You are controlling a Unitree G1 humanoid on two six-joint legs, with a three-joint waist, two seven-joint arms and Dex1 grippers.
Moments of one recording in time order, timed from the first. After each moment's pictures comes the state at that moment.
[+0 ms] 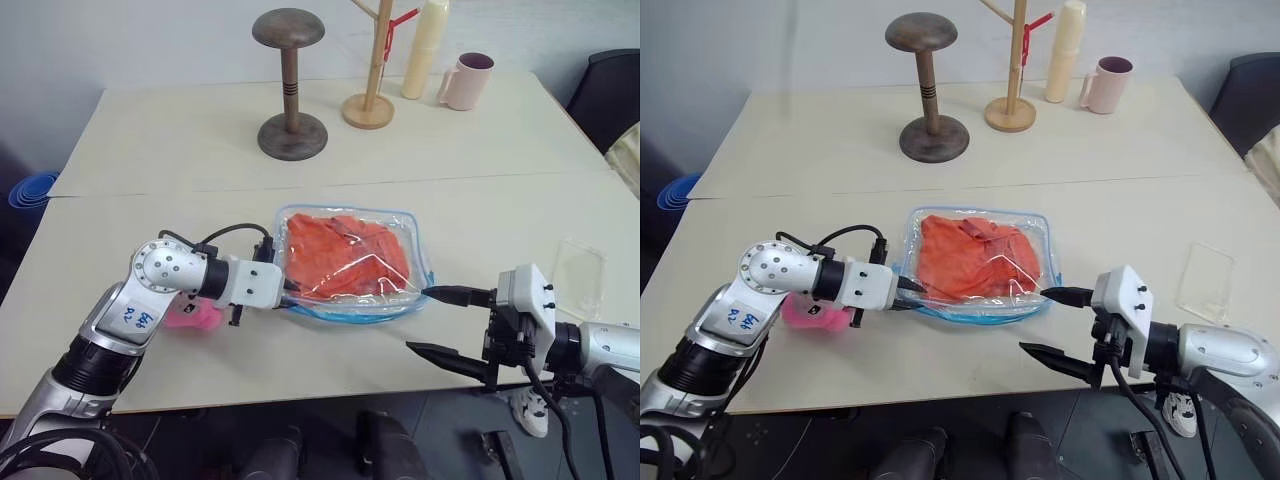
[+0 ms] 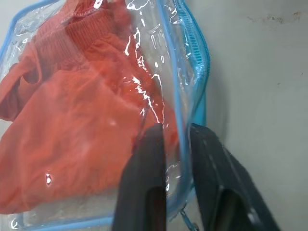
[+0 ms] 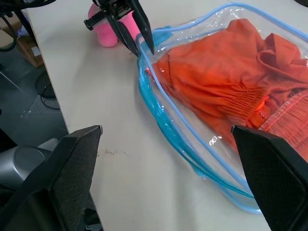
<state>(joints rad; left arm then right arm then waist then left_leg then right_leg) -0.52 0.77 -0.25 -0.19 -0.07 0.10 -1.15 0.13 -0.94 -0.29 -0.70 0.82 0.59 0.82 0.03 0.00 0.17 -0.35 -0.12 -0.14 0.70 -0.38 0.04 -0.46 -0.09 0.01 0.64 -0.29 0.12</state>
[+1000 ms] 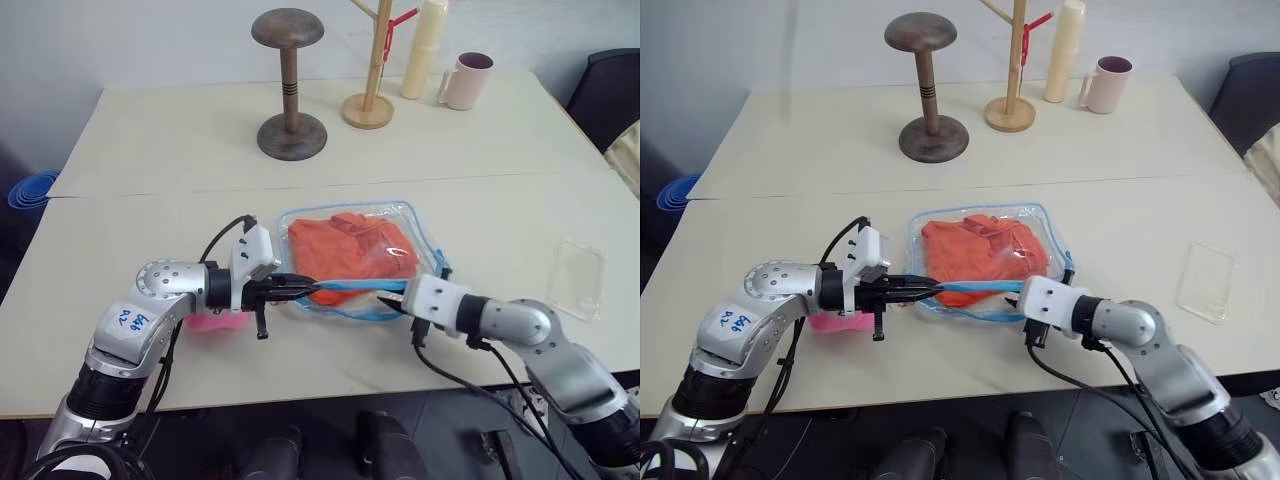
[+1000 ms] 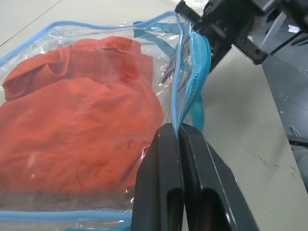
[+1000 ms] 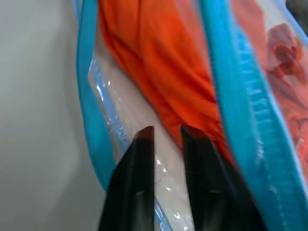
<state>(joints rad) -0.42 0.63 -0.09 -0.36 -0.43 0.65 -0.93 -0.21 -0.78 0.27 -0.37 0.00 0.20 0.72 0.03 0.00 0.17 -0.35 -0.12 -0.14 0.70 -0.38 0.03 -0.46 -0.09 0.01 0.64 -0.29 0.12</state>
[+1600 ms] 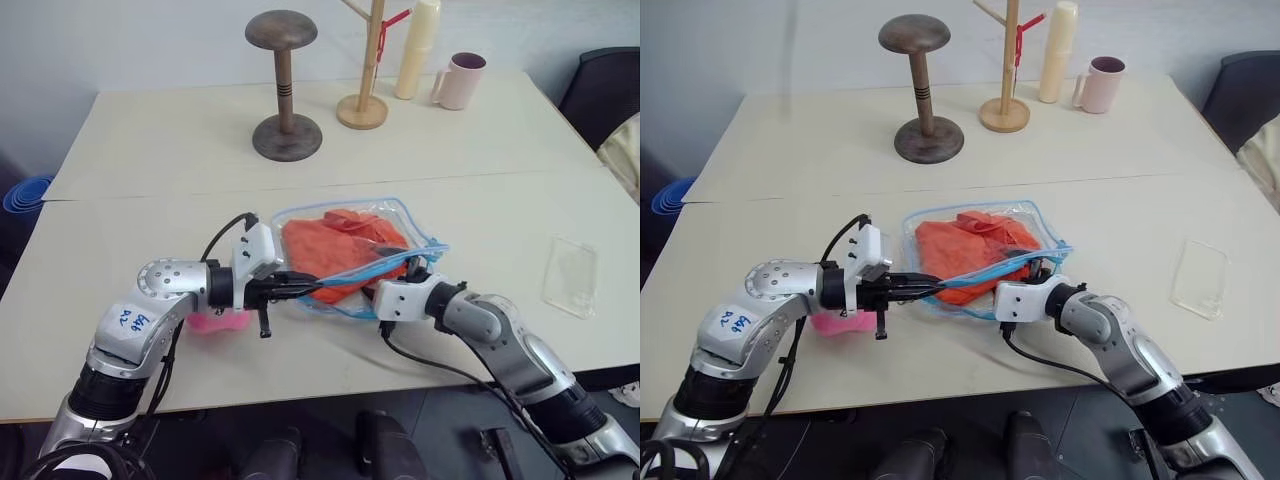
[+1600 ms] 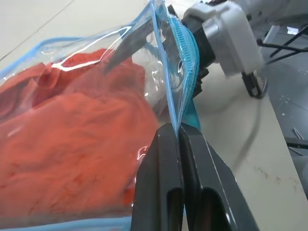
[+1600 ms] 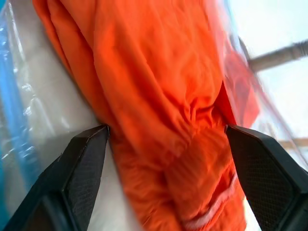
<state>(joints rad) -0.43 0.60 -0.10 -0.38 -0.44 0.65 -0.91 -0.36 -0.64 0.36 -0.13 -0.44 -0.11 0.51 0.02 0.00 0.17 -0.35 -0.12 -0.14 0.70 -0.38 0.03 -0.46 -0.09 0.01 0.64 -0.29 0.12</state>
